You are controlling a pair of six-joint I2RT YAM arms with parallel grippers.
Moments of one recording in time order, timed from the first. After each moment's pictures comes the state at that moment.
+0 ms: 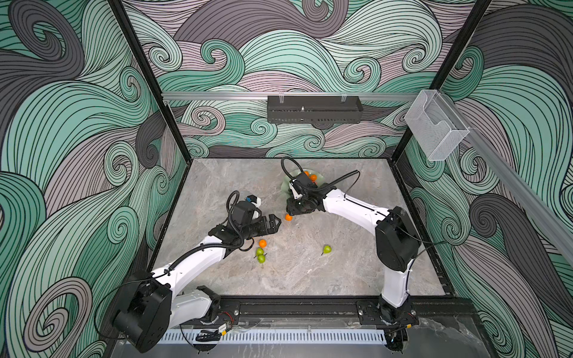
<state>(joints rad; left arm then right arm) -0.50 1.17 0.64 -0.16 0.21 -0.66 0.72 1.95 1.55 -0.65 -0.05 0.44</state>
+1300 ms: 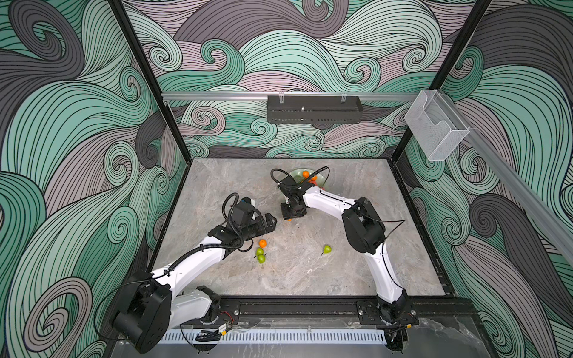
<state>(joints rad) -0.49 1.17 0.63 -0.20 0.12 -0.77 0.72 2.27 1.81 -0.82 -0.03 0.44</state>
